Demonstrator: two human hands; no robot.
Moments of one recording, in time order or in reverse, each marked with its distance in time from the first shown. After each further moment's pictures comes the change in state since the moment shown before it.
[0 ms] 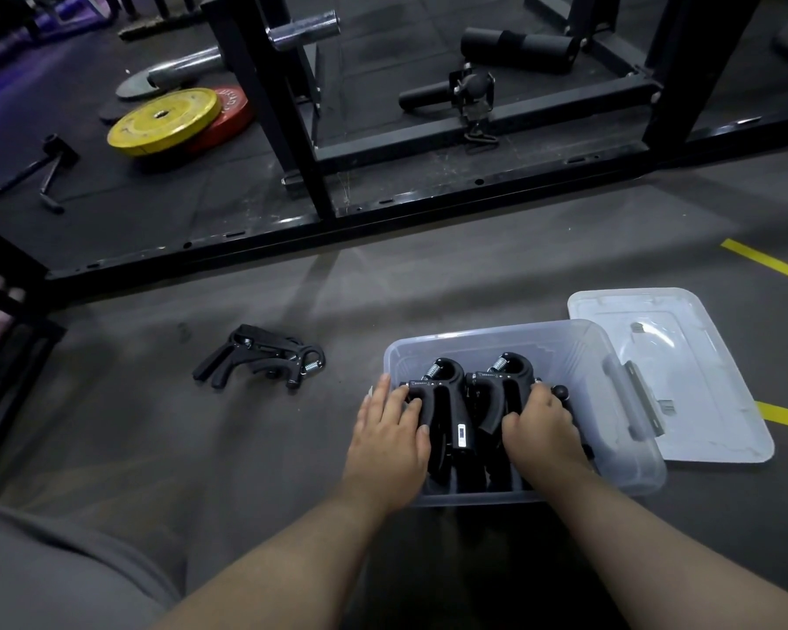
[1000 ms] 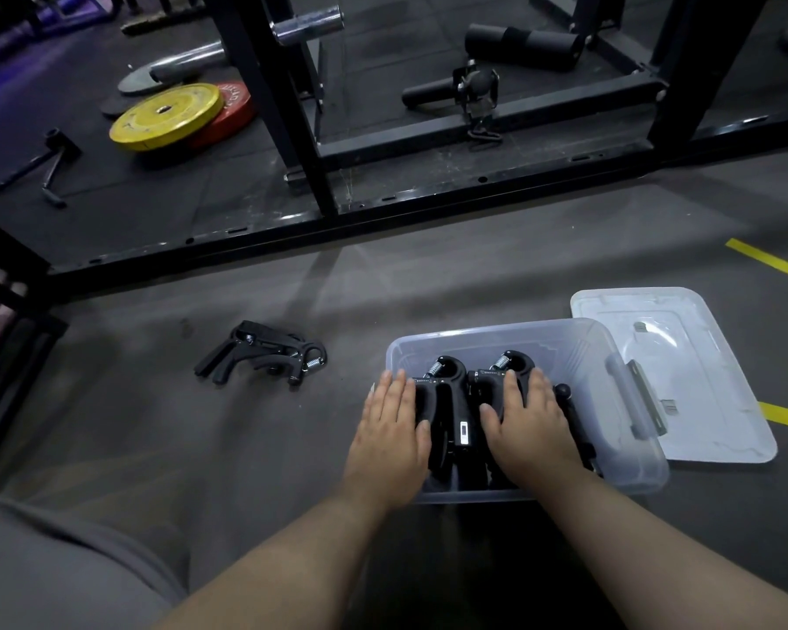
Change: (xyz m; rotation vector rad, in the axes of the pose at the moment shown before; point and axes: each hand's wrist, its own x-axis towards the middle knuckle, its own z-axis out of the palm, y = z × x) left_hand -0.002 0.002 -0.006 -0.050 -0.018 -0.007; right_hand 0.000 0.003 0.020 -0.212 0.053 -0.249
